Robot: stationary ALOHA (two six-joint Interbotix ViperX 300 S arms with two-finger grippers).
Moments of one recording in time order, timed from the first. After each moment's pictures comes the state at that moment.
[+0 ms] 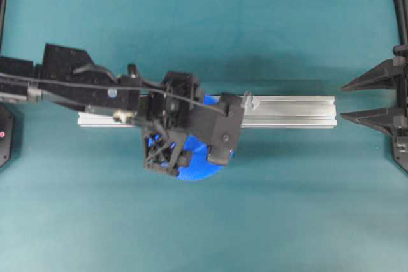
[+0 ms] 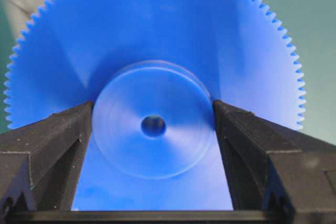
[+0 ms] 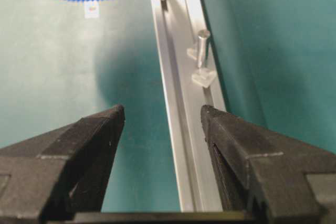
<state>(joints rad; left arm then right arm) -0.04 0.10 0.16 0.02 0.80 0.24 -0.09 -1.10 1.20 0.03 0.37 0.06</state>
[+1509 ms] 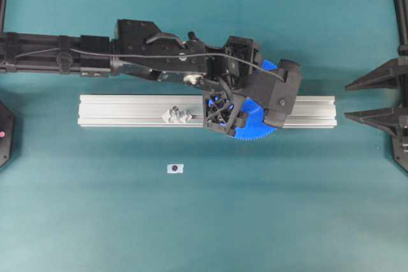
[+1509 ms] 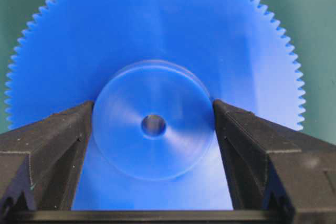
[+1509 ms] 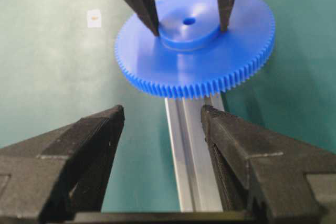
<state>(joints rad) 0.09 0.37 -0.11 0.02 0.70 0.44 -0.09 -1.15 1.21 0.03 0.37 0.06</state>
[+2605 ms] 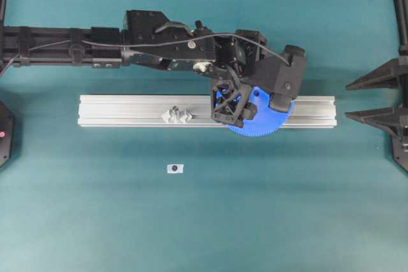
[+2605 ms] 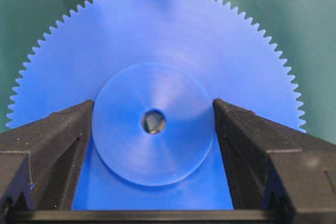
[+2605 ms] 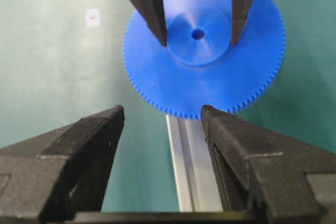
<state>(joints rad) 0.13 0.42 -0.17 0.02 0.75 0.44 -0.09 -1.16 1.22 0.03 0.37 0.06</state>
